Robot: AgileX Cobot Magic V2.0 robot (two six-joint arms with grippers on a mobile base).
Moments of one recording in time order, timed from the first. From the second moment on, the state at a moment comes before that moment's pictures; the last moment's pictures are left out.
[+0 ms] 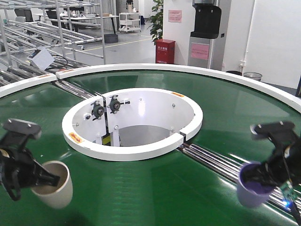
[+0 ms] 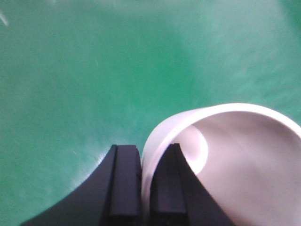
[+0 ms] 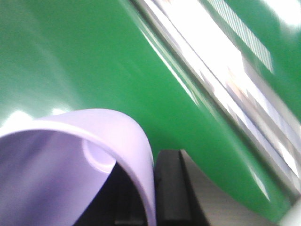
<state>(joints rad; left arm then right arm) -0.10 1.49 -1.16 -0.16 0.56 0.22 0.12 1.55 -1.27 -0.10 0.72 0.03</state>
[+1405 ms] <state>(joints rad) -0.10 0.78 -1.00 -0.16 0.44 0.22 0.30 1.04 -1.29 -0.16 0.77 0.13</state>
